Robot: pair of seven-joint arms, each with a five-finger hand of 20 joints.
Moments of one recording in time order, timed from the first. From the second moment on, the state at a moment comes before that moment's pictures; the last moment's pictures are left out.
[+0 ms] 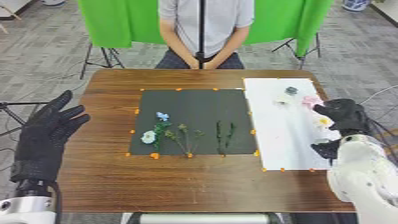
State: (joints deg) left arm 145.3 -47.0 -103.2 -139.7 40.2 30.4 24.4; right arm -104.3 -49.8 87.4 -114.5 -121.0 11.5 44.2
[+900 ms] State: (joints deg) left arm 143.7 -47.3 -102.9 -139.6 40.5 30.2 23.7; right arm -91.5 -44.8 73.6 -99.0 -132.5 -5.7 47.2
